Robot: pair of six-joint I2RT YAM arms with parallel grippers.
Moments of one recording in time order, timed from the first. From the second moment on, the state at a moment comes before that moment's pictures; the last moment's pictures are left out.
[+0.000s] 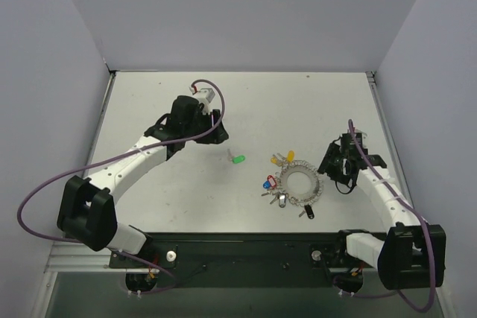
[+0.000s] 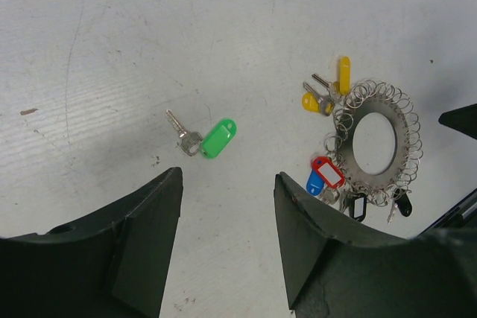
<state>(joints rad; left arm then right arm) -0.51 1.45 1.09 -0.26 0.18 -0.42 0.07 1.11 0.64 -0.57 0.04 0.47</state>
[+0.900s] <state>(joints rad) -0.52 1.45 1.00 -0.27 0.21 -0.43 0.00 1.23 0.65 -0.47 -0.09 0.49</state>
